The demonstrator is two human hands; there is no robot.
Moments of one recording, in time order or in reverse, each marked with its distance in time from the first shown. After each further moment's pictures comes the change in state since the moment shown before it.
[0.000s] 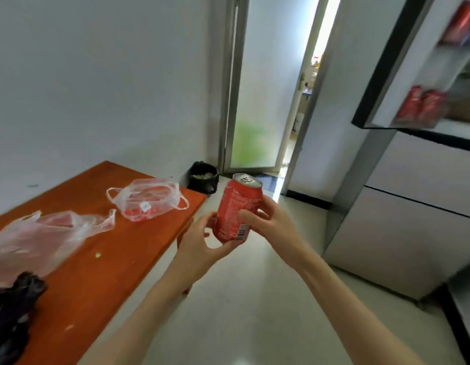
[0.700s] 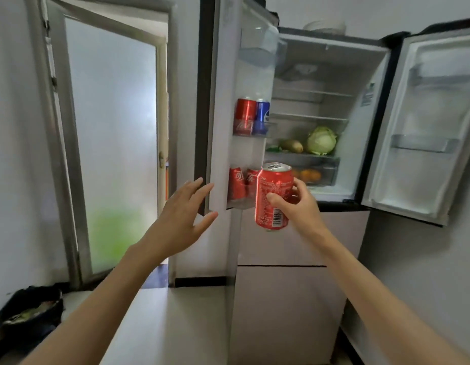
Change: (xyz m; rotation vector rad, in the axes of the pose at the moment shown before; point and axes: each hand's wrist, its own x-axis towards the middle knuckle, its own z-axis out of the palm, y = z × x) left_hand 0.347 0.270 0.253 0.368 -0.080 0.785; right_hand 0.086 -0.092 -0.464 -0.250 0.761 -0.309
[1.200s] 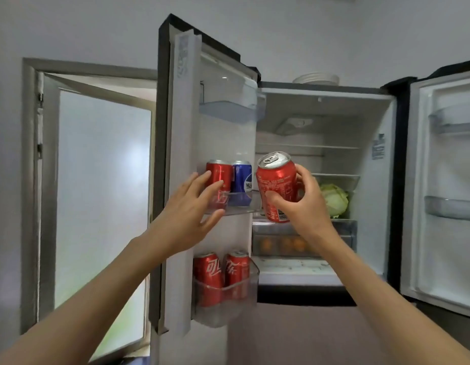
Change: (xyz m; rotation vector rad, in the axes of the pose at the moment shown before) left_hand 0.270 0.009 0.043 0.267 0.116 0.085; right_hand 0.261 0.013 -0.071 -0.196 0.156 -0.435
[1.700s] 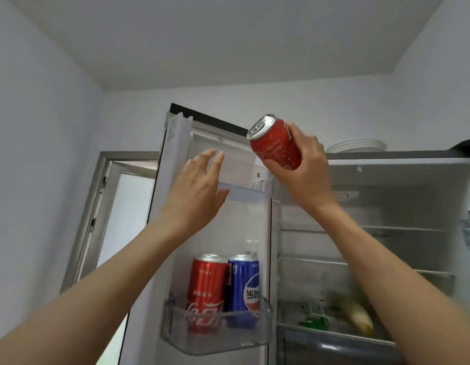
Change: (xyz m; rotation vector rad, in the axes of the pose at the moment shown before) left_hand 0.198 0.014 -0.044 0.384 0.501 -0.046; right_hand 0.247 0.004 -0.003 -0.045 0.210 -0.599
